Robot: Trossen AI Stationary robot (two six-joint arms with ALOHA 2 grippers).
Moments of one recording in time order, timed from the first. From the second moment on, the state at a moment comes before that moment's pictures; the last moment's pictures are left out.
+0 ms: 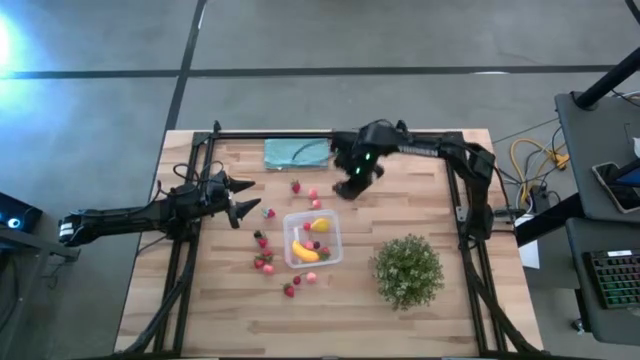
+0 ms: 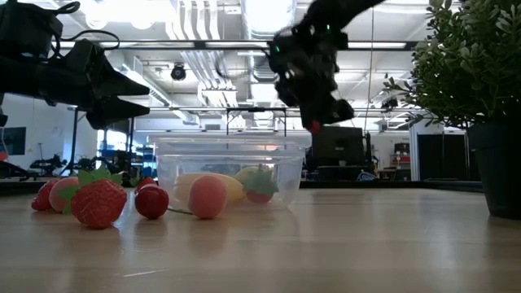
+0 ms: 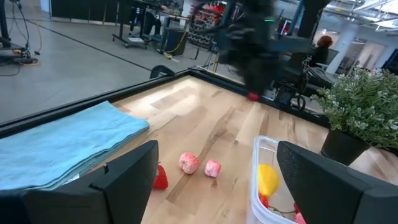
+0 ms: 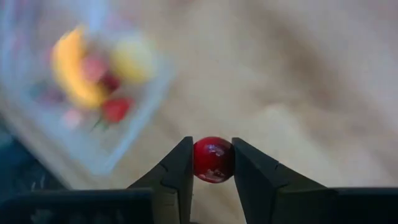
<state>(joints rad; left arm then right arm) 0.20 0.29 0.01 0.15 -0.17 -0.28 -0.36 1.95 1.65 -1.16 -0.41 0.43</state>
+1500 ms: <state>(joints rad) 0.20 0.29 0.01 0.15 -0.17 -0.28 -0.25 2.28 1.95 -0.96 -0.15 0.47</state>
